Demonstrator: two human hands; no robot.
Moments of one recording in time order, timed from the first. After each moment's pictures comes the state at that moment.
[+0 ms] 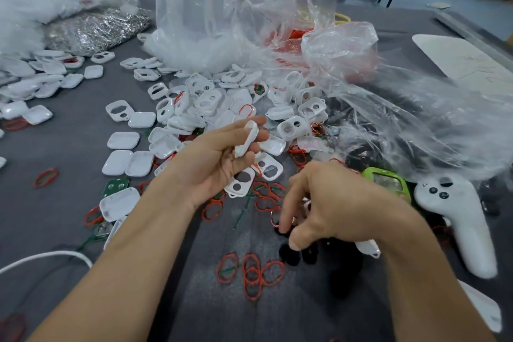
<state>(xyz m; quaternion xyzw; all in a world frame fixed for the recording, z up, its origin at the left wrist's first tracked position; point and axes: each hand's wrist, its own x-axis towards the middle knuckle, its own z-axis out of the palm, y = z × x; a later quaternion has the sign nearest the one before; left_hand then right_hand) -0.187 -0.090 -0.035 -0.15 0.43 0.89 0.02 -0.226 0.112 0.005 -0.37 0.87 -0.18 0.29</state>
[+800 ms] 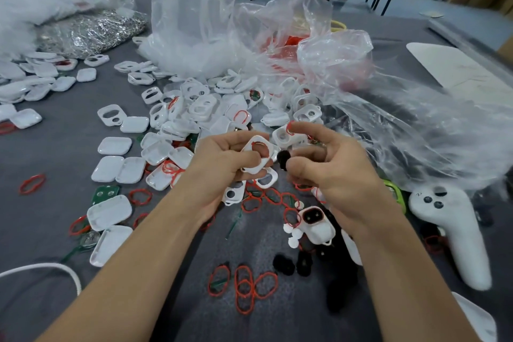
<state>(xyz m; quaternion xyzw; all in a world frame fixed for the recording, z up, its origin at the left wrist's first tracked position) -0.190 -0.073 -0.045 -0.16 0.61 0.77 -0.08 -0.245 0.105 -0.013 -0.15 0.70 -0.67 0.19</state>
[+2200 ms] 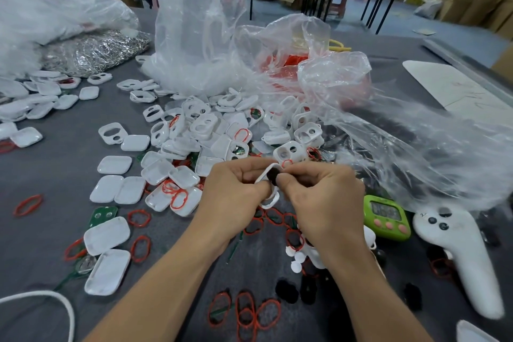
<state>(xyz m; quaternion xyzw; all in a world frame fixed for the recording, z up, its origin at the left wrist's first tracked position) -0.187 -0.048 -0.045 -0.17 0.70 0.68 -0.13 -0.235 0.082 -0.032 -0.15 0.84 -0.52 -0.08</state>
